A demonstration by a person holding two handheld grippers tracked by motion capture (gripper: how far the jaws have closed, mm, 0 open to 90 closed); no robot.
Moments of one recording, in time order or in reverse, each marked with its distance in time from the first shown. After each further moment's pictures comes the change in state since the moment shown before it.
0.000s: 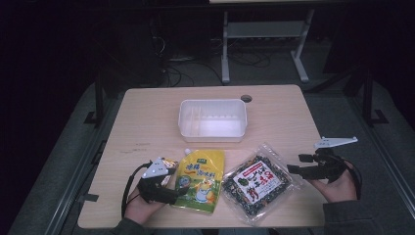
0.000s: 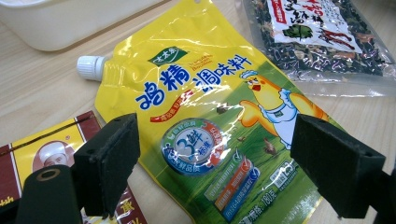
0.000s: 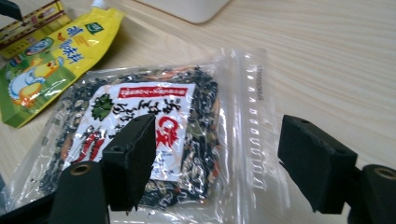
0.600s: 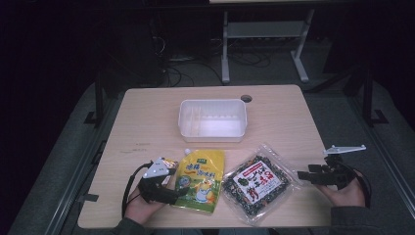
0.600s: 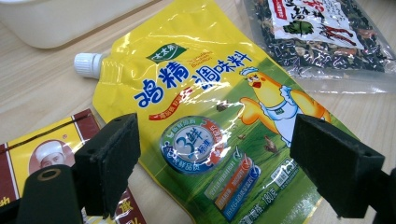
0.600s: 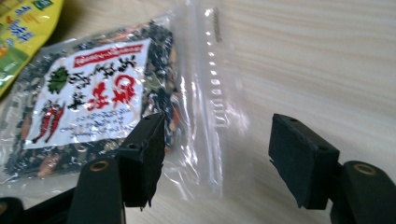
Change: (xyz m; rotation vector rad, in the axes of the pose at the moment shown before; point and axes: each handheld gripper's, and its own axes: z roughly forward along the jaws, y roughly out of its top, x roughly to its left) left arm 0.000 0.000 0.002 0.012 -0.003 0.004; right arm -0.021 -0.032 -0.003 0.071 -0.061 0.145
